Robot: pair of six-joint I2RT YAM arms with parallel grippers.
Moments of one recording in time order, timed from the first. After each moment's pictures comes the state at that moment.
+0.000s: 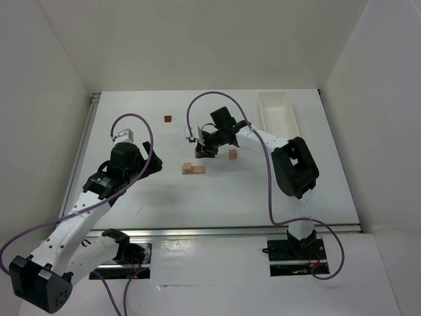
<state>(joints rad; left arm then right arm) -0.35 0.89 0.78 -0.54 -0.20 -0.66 0.58 2.01 1.50 -0.36 -0.70 -0.95</state>
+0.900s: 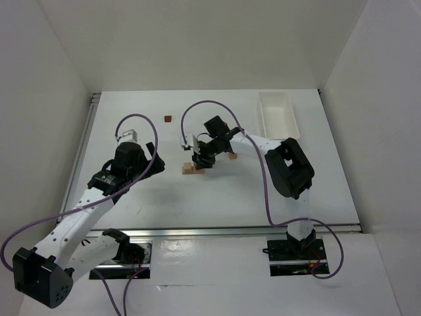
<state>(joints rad) -0.35 0.94 0.76 -0.51 -0.19 -0.66 0.64 2.04 1.45 -0.38 -0.66 -0.83</state>
